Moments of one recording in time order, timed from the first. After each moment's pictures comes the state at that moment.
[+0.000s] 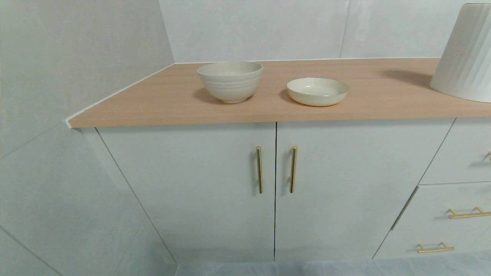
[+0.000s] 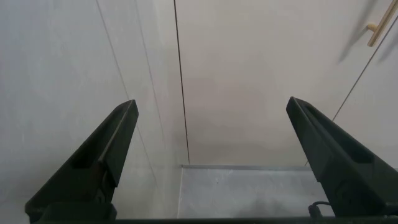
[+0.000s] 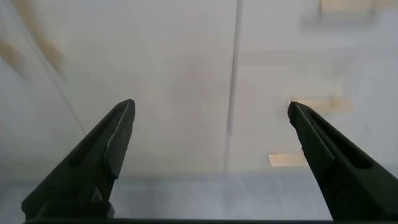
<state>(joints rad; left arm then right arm) 0.01 0.00 0.00 0.00 0.03 0.00 0.00 0.01 -0.06 -0.01 -0.01 0.01</state>
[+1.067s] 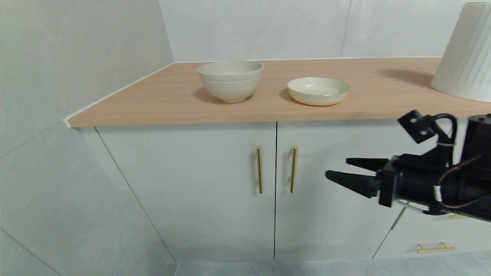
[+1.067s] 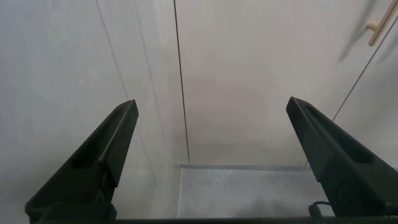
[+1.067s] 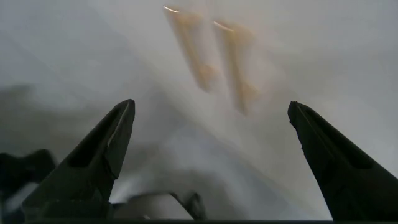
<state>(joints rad) 0.01 0.00 0.00 0.00 0.03 0.00 0.49 1.50 -0.65 -0.67 0.38 0.15</state>
